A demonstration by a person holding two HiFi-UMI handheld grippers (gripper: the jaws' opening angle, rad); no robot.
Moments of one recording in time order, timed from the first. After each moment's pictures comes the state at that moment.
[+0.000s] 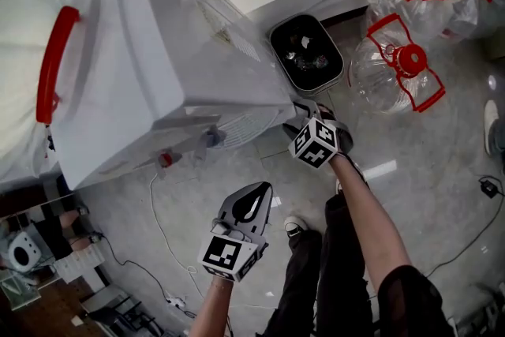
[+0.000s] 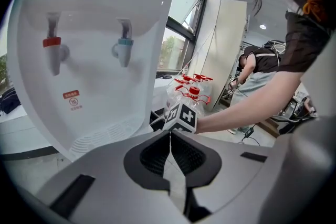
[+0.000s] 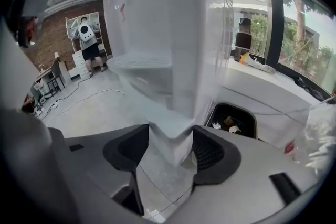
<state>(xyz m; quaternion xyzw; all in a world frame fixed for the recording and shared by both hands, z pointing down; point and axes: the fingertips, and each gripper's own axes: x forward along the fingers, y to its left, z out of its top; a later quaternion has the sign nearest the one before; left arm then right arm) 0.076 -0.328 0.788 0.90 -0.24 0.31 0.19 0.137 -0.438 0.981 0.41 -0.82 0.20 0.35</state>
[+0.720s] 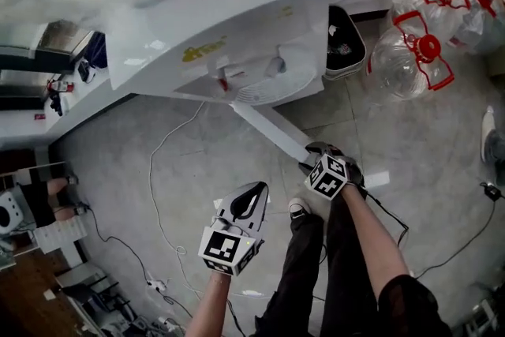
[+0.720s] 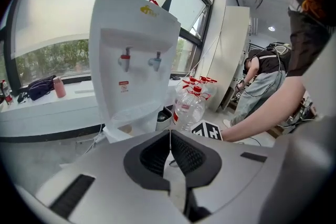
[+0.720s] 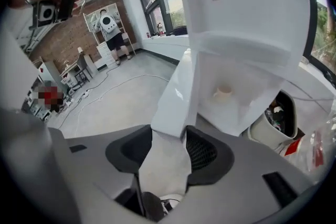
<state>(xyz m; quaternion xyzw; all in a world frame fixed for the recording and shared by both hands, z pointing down) -0.055 -0.252 0.760 0.88 -0.30 0.30 0.21 0.001 -0.249 0.989 0.27 -0.84 0.25 0.40</state>
